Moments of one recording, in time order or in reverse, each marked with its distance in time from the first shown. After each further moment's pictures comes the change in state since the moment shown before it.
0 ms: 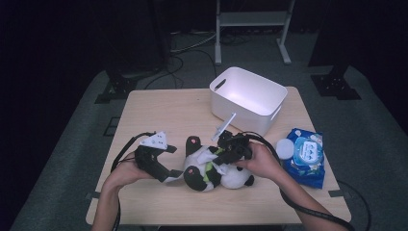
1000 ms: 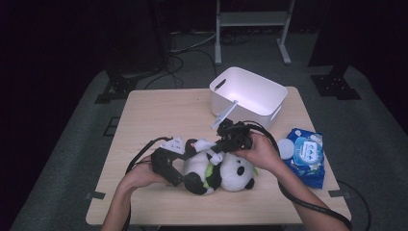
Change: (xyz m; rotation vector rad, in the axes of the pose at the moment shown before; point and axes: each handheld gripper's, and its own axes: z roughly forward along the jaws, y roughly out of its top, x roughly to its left) left arm -0.007 0.007 0.041 0.078 -0.081 -0.020; right arm -0.008 0.021 -0.026 -0.077 -0.066 -0.011
